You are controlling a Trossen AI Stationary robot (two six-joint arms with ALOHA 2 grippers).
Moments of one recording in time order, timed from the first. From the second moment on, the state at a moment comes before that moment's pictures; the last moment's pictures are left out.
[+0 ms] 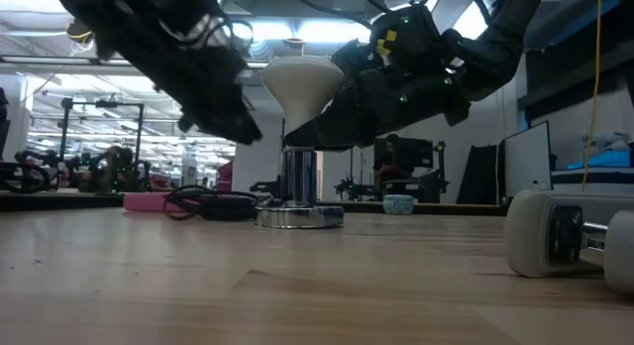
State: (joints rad) left arm 0.09 1.27 0.55 0.11 -0.39 -0.37; right arm -0.06 1.90 0.86 0.70 -0.22 -0.09
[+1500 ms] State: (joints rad) left arm -0.17 1.72 0.56 0.44 -0.46 -0.59; right arm -0.06 1.90 0.86 0.70 -0.21 -0.08
